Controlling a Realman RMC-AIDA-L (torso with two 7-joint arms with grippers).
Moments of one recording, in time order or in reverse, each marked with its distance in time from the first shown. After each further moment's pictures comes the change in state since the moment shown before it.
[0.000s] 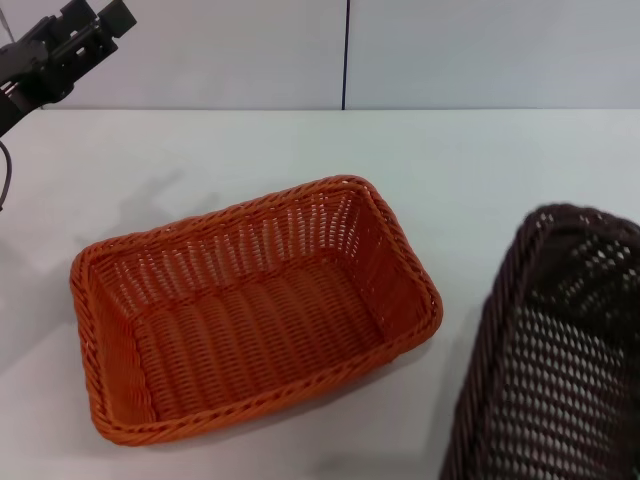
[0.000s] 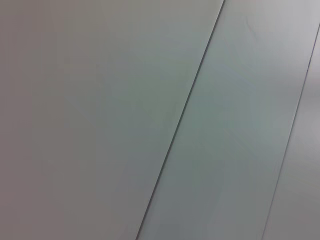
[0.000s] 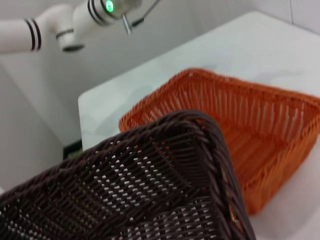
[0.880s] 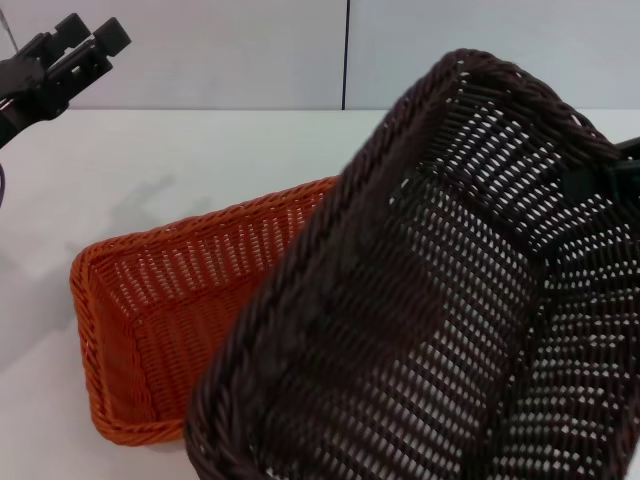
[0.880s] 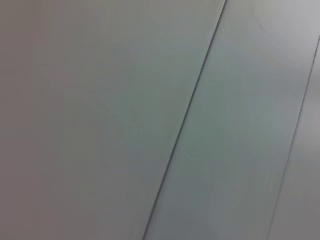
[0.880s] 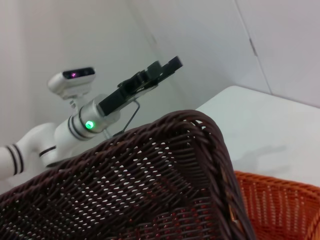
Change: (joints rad) left arm 0.011 0.013 0.005 -0.028 0.001 0.007 0.030; right arm 0.072 0.087 0.003 -0.050 0.184 0.113 0.346
